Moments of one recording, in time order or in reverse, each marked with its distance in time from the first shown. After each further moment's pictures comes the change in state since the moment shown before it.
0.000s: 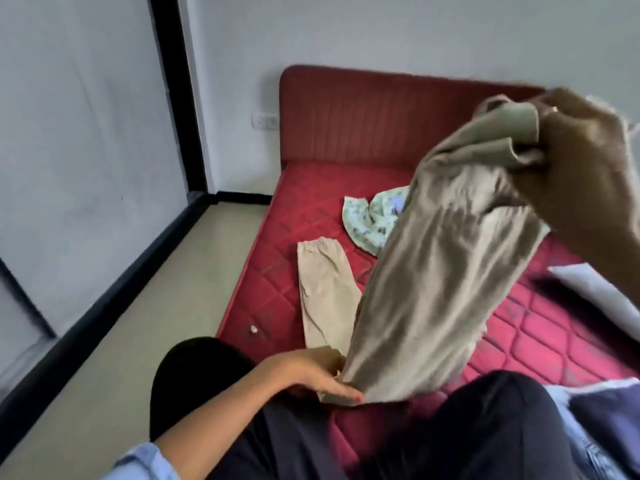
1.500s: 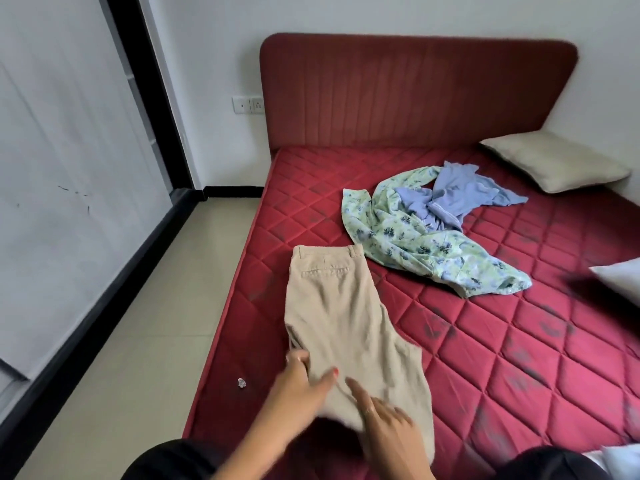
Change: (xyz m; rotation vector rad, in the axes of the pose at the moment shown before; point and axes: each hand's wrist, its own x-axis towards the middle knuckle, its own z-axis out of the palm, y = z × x) left_hand 0.058 -0.045 -0.042 -0.549 0.645 -0.261; right_hand -0.244 -0.064 0.265 0.271 -0.870 0.319
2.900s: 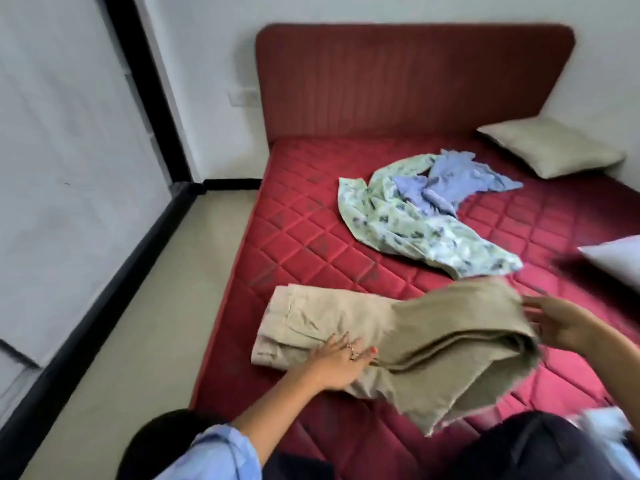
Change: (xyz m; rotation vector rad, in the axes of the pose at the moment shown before) left_hand 0.040 0.013 0.050 0.665 -0.436 0.142; right_hand 0.026 0.182 -0.192 1.192 0.148 1.041
